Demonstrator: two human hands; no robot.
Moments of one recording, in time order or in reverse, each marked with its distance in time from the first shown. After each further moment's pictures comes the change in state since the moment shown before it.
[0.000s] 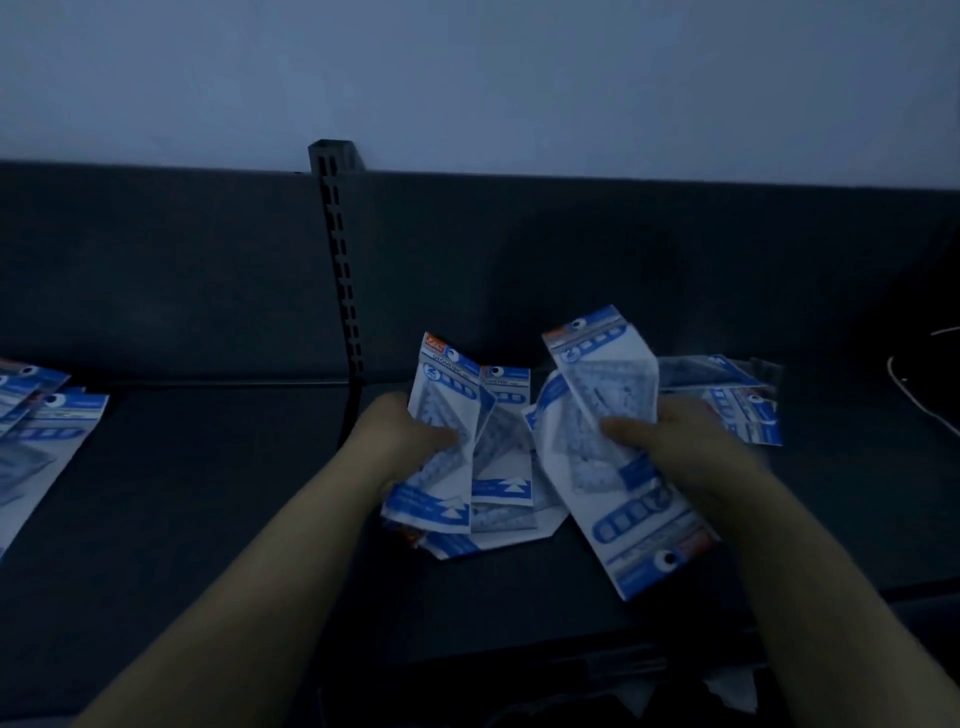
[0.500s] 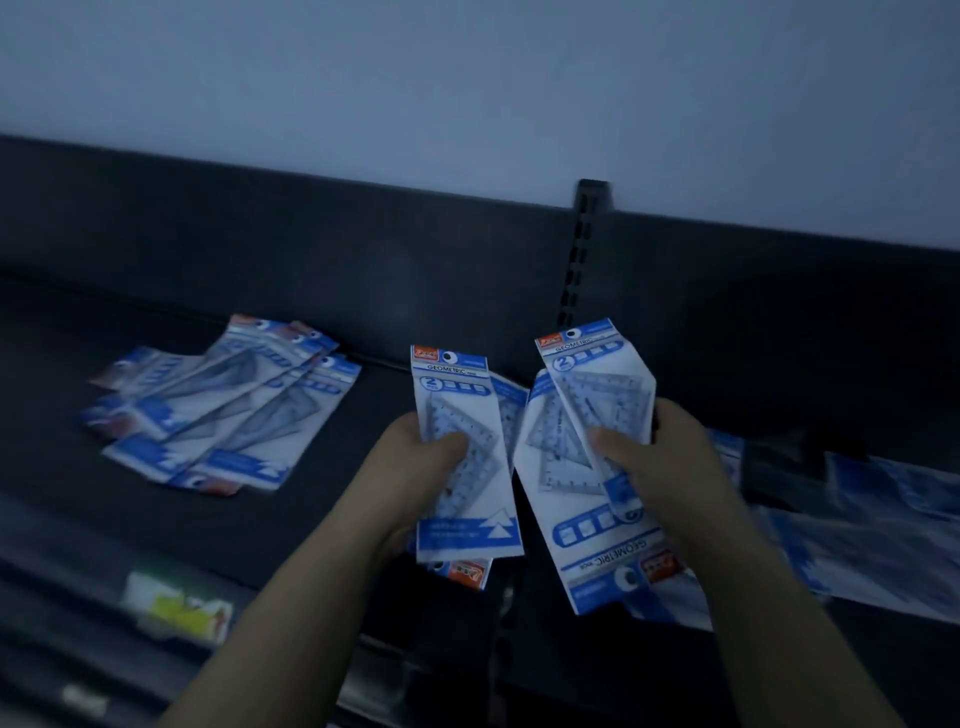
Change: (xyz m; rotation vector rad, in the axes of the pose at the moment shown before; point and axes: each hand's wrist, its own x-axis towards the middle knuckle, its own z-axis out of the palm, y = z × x) left_hand -0.075 -0.057 -0.114 -0.372 0.305 -0.010; right_hand -0.001 -0.061 0.161 0.121 -0.260 -0.266
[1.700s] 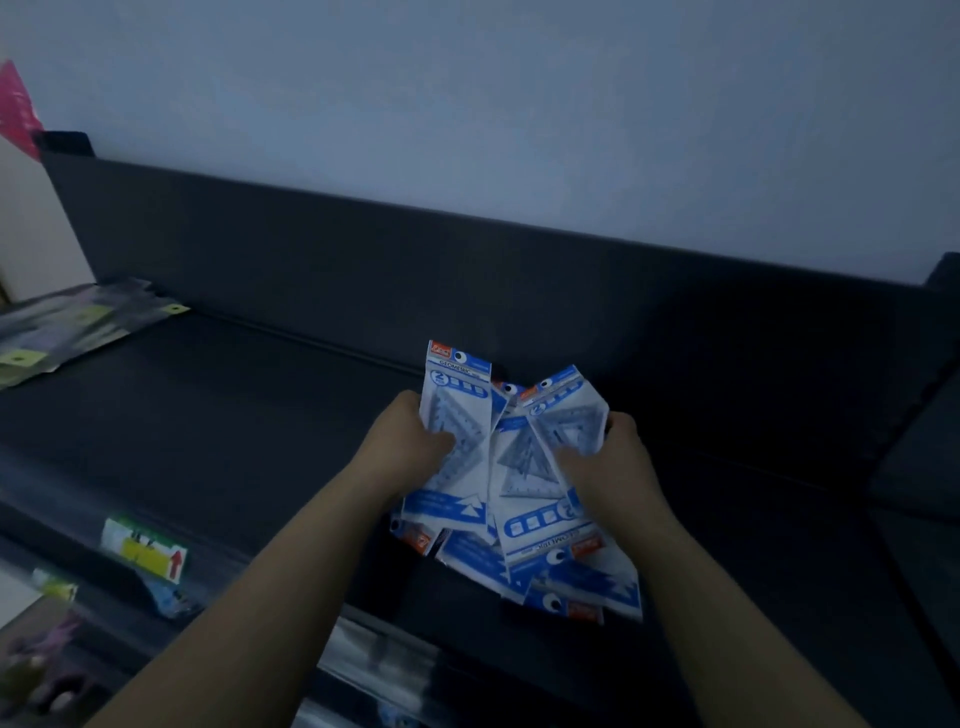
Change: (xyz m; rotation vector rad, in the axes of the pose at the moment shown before) left_hand 0.125 -0.015 -0.320 0.401 0.179 0.059; right_hand 0.047 -0.075 0.338 -0.203 -0.038 0.039
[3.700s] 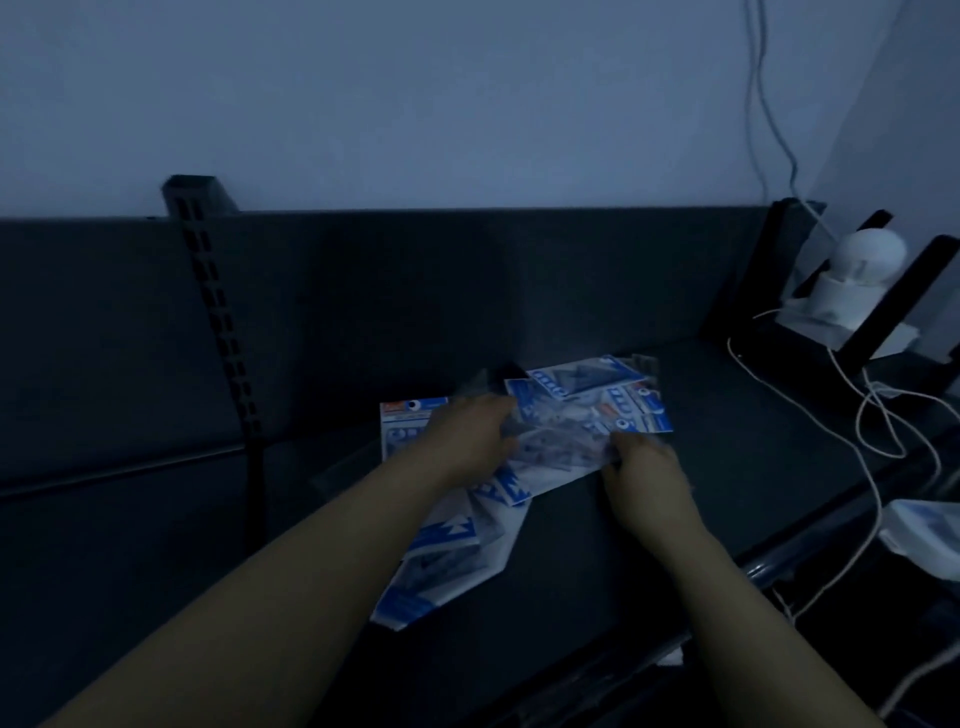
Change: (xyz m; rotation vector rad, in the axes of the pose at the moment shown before) left_hand -0.159 0.269 0.495 0.655 -0.784 0.985; right_hand -0.127 0.267 -0.470 -0.751 0.598 0.434
